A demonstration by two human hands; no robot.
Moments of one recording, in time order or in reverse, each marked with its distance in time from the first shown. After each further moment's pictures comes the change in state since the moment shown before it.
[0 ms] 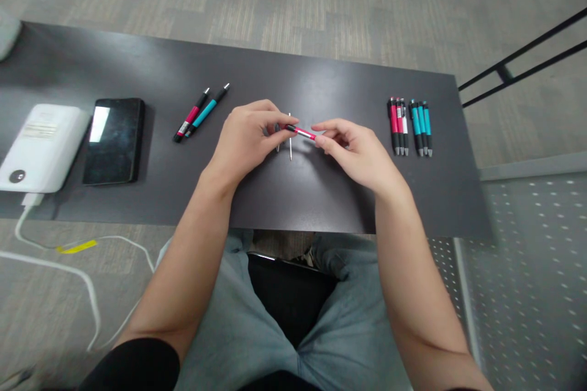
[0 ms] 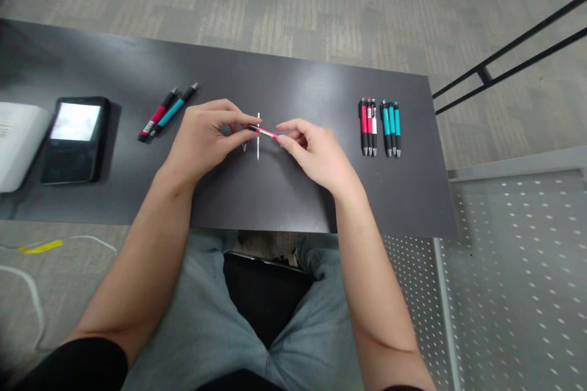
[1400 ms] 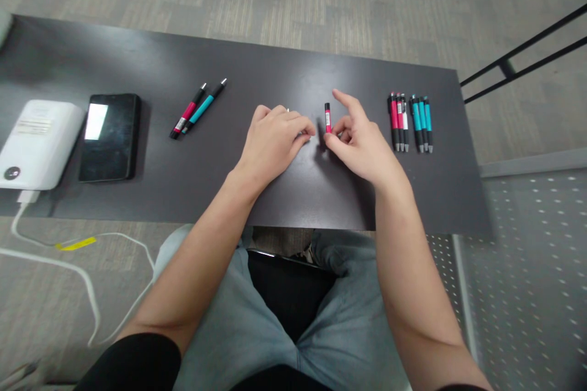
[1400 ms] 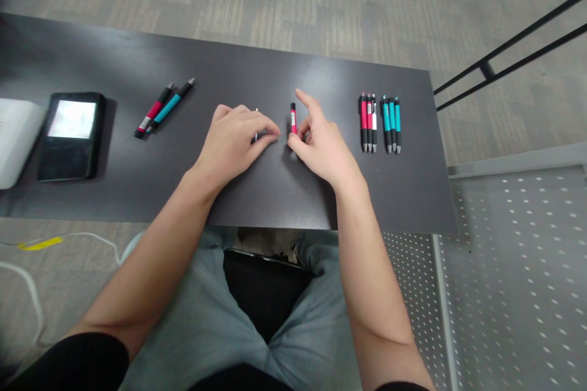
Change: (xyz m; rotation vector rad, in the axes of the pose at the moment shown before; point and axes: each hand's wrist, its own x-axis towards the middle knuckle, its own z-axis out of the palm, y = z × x) left_hand 0.001 0.031 0.038 0.286 -0.134 0.014; right_hand 0.003 0.023 -0.004 -0.105 0.094 -0.057
